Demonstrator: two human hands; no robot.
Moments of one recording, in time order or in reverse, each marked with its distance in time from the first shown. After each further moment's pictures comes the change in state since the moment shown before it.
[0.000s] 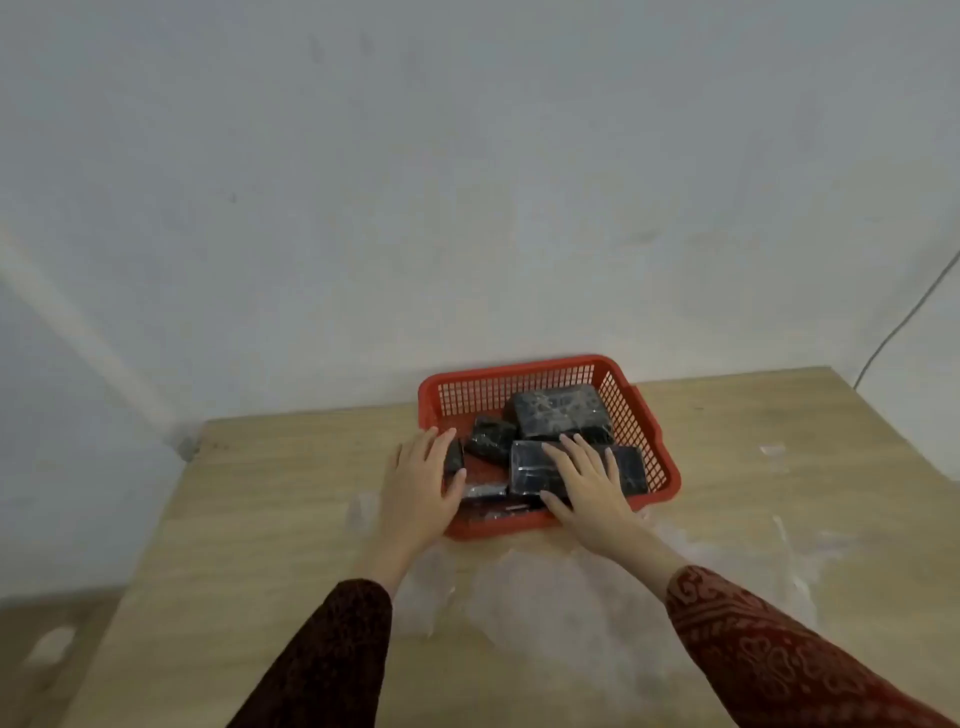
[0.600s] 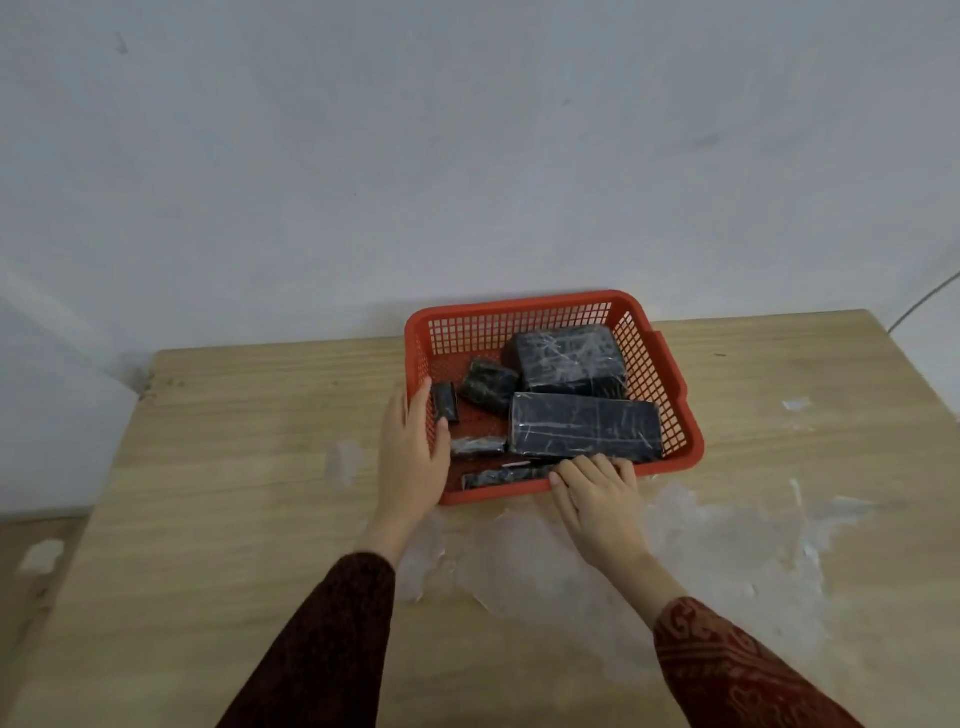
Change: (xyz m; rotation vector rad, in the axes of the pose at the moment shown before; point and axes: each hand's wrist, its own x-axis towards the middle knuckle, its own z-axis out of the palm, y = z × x) left_hand 0.015 -0.019 0.054 -0.327 0.043 -0.251; right_hand -0.021 -0.001 0.040 -0.107 0.285 -0.039
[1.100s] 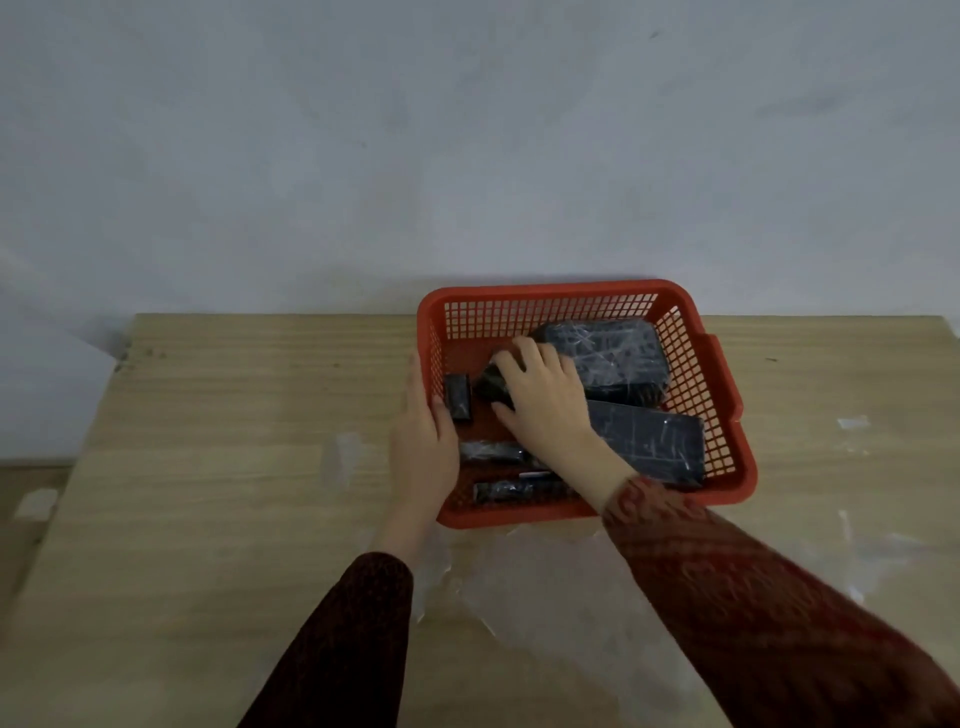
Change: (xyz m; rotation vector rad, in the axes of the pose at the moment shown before) left_hand 0.030 -0.006 0.018 -0.238 0.128 -0.141; right_hand 0.146 -0.049 0.025 -0.096 -0.330 -0.107
